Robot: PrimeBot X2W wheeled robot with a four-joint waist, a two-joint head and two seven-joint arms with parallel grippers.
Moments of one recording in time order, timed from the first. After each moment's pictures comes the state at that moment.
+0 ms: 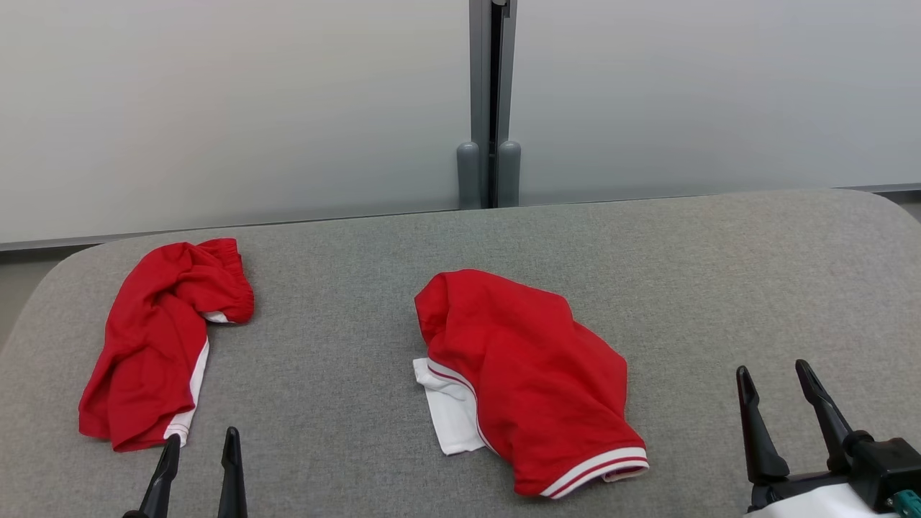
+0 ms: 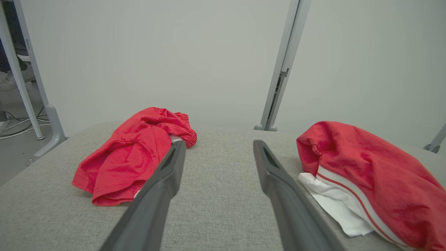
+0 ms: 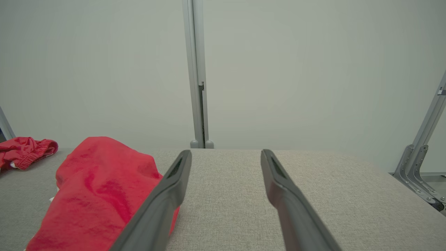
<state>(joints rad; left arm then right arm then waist) 0.23 0.05 0.06 0.06 -0.24 -0.09 -0.26 0.06 -0.05 -0.03 0.12 0.10 0.13 -0.26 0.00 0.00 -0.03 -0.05</state>
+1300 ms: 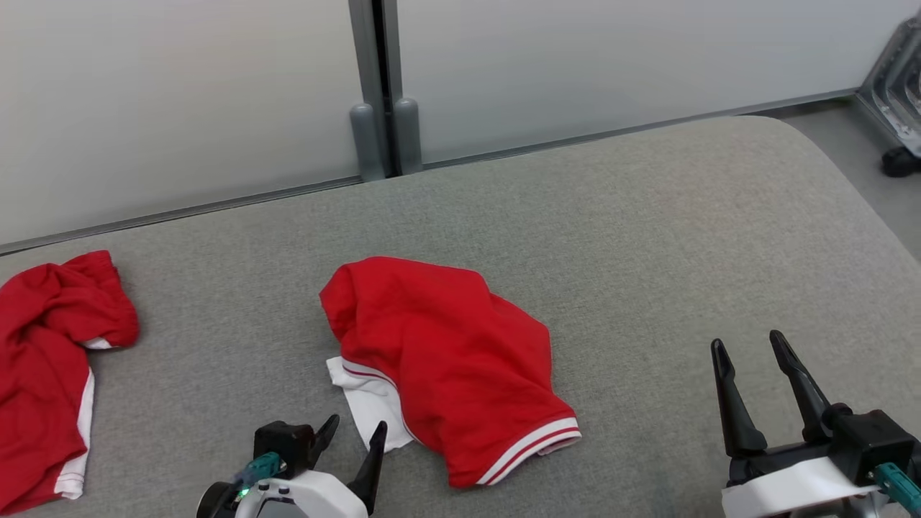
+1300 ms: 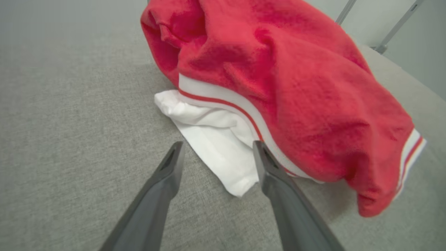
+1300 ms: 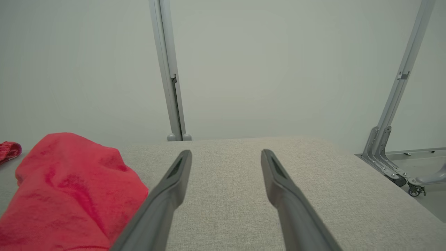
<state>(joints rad) -0.07 0.05 -0.27 0.42 -0.30 -0.10 -0.02 0.00 -0.05 0.02 0.12 0.12 0.13 -0.26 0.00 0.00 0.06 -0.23</state>
